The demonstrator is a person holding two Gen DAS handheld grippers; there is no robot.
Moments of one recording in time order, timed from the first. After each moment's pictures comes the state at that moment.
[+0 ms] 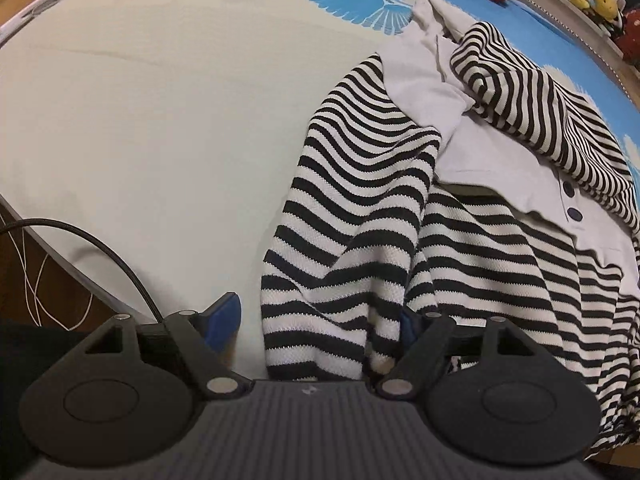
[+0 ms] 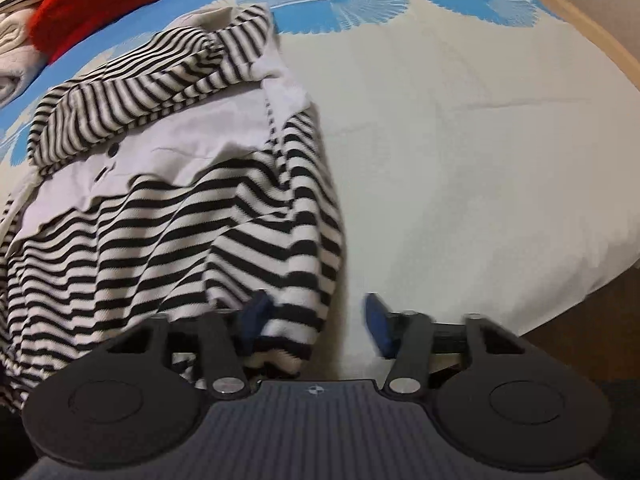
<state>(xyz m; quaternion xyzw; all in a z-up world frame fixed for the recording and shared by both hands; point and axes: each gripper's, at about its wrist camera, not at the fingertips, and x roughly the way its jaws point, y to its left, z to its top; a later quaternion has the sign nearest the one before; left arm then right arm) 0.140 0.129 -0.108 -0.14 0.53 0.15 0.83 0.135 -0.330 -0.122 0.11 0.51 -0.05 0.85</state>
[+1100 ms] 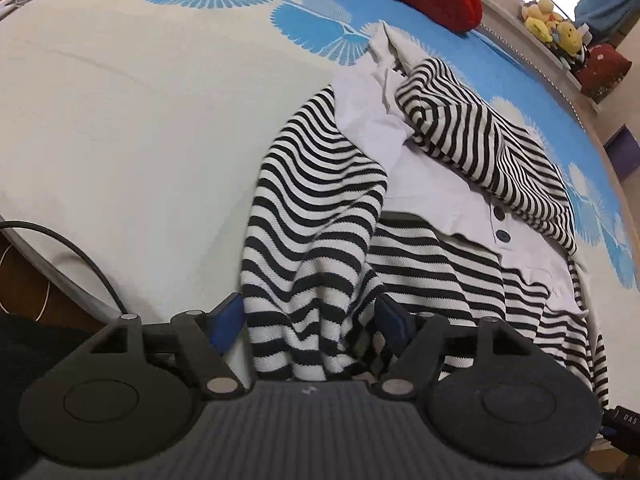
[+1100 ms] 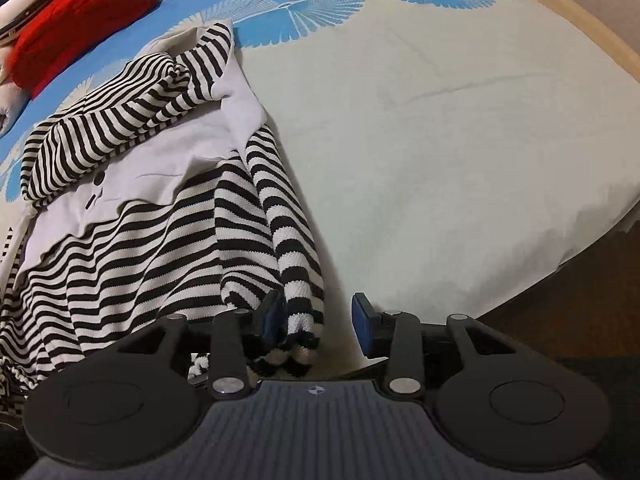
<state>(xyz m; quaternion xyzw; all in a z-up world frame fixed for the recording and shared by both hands) 0.126 0.129 -0.076 -0.20 0.49 0.09 0.84 0.119 -0.364 -0.114 0.16 0.50 -0.08 0.85</state>
